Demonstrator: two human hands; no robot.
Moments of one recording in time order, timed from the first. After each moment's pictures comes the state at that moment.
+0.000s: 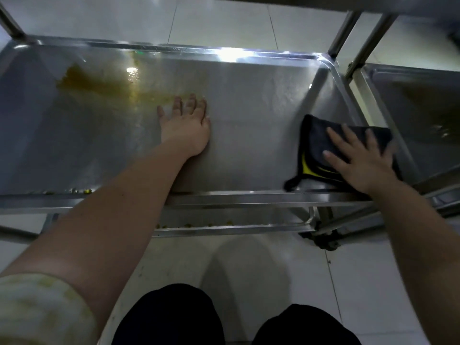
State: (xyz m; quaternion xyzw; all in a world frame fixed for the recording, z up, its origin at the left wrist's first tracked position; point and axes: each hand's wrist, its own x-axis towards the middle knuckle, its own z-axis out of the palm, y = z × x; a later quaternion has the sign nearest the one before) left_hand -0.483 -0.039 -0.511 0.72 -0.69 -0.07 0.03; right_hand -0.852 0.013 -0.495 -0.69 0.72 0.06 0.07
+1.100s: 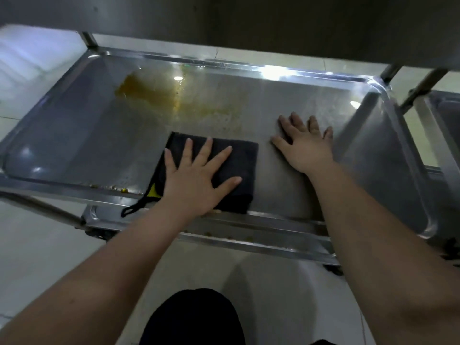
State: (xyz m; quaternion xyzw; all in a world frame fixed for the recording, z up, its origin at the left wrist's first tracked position) left_hand -0.442 0.064 -0.514 0.72 -0.69 -0.06 0.02; right_hand -0.674 -0.081 -0.512 -0.79 0.61 0.00 0.08
